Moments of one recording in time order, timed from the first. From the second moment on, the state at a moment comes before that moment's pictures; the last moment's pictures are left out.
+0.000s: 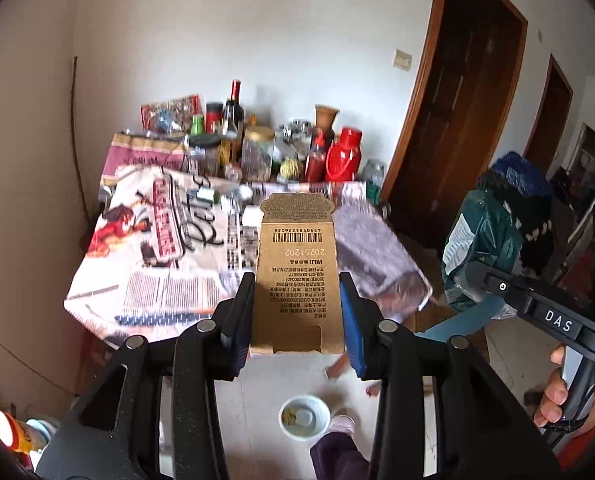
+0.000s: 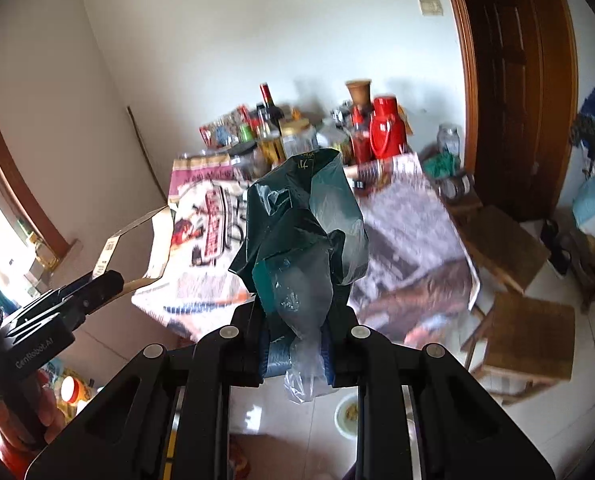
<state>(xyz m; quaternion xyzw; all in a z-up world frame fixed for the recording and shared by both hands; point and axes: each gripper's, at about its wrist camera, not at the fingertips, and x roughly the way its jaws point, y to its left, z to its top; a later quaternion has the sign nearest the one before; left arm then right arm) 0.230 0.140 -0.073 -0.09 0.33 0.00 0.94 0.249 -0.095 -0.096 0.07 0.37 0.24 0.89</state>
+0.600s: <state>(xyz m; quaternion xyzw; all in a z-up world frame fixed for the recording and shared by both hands) 0.247 0.104 -0.220 -0.11 0.48 0.02 0.87 0.260 -0.096 -0.255 0.04 0.53 0.26 0.80</state>
